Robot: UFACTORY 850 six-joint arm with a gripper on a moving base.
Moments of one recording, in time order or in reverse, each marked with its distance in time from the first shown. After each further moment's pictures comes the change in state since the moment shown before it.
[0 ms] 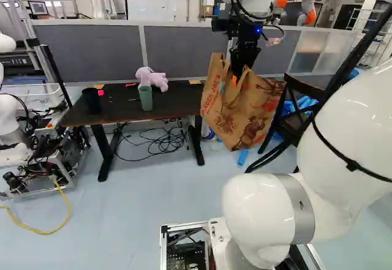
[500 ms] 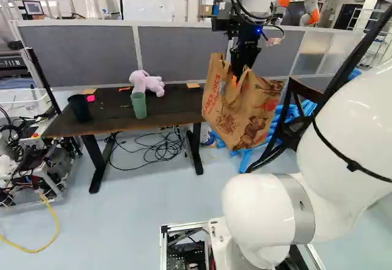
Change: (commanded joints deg) arm 0.0 0.0 0.0 0.0 0.0 0.0
